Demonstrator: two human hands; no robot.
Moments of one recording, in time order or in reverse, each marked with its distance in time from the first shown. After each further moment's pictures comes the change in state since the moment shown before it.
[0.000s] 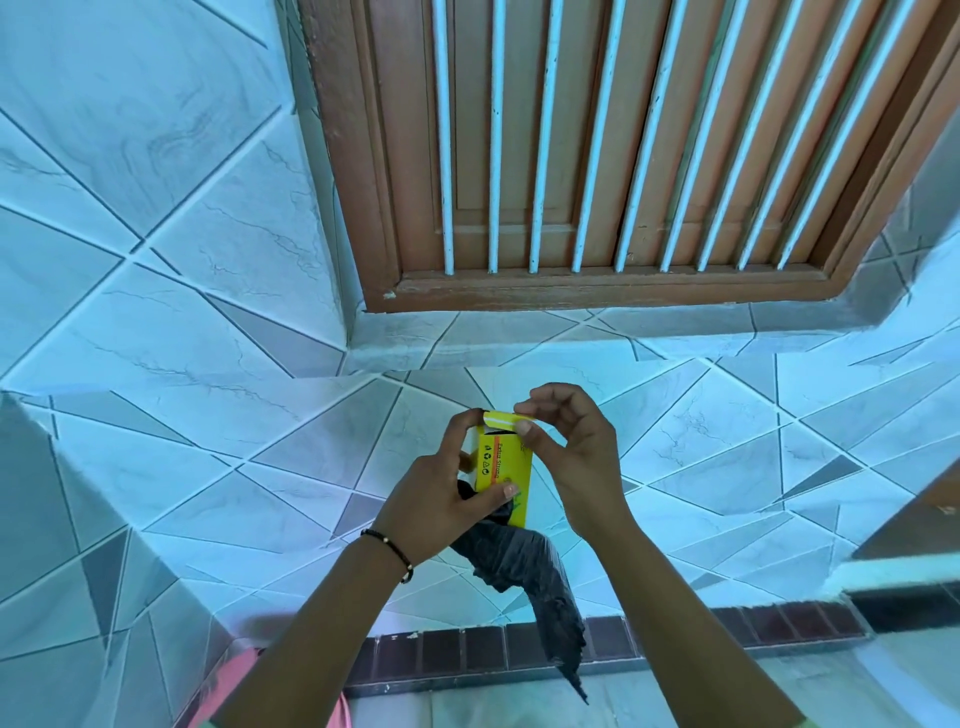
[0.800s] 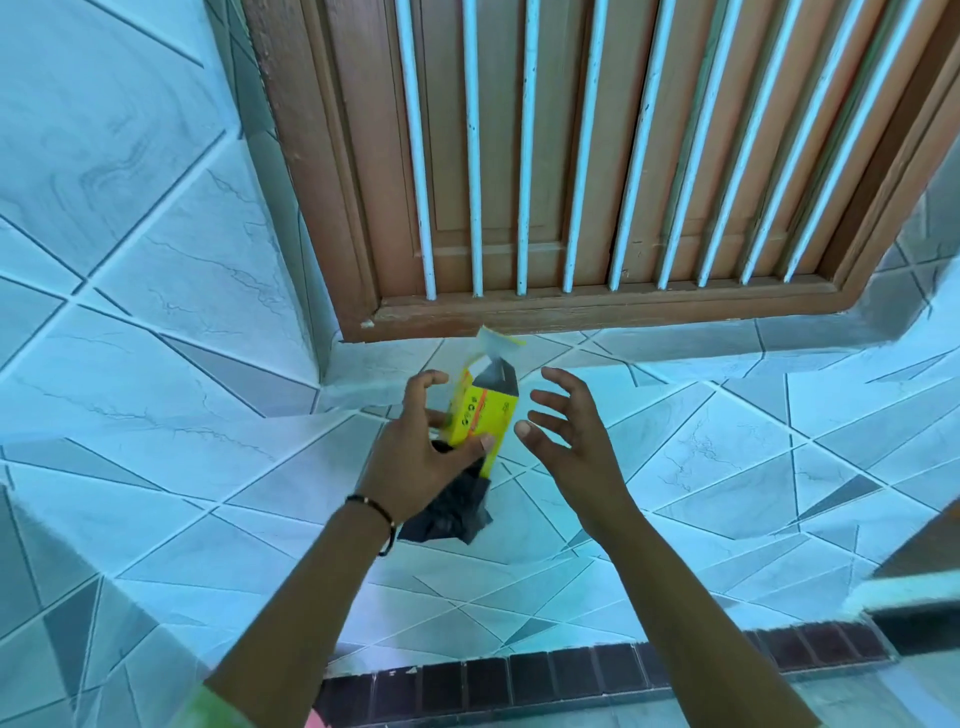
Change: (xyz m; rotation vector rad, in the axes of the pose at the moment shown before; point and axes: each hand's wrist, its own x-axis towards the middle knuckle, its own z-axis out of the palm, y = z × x) left_hand 0.076 0.000 -0.021 -0.046 0.195 -0.064; right_hand 0.054 0.015 -0.021 -0.136 -0.059 0.108
